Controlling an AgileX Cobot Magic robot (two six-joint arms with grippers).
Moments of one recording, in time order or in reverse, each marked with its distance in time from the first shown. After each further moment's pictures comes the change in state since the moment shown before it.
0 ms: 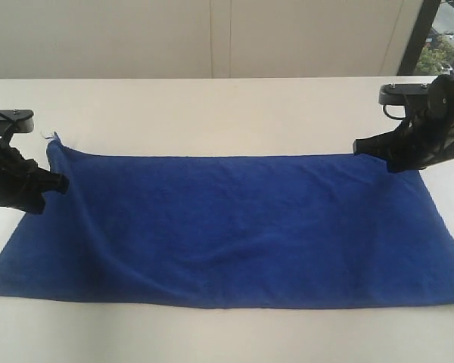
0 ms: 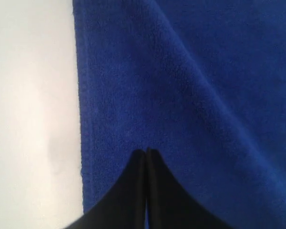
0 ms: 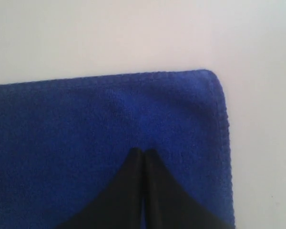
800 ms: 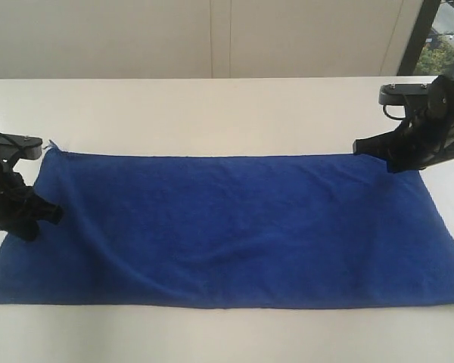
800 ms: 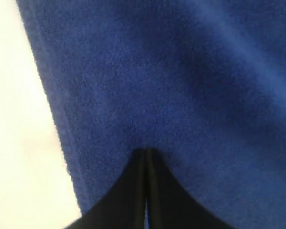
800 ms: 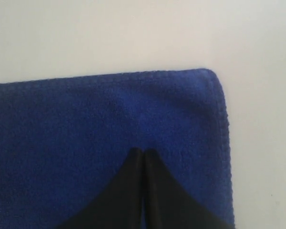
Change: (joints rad) left arm 0.000 0.056 0.026 0.093 0.063 0.055; right arm 0.000 0.000 0.000 0.002 -0.001 0.000
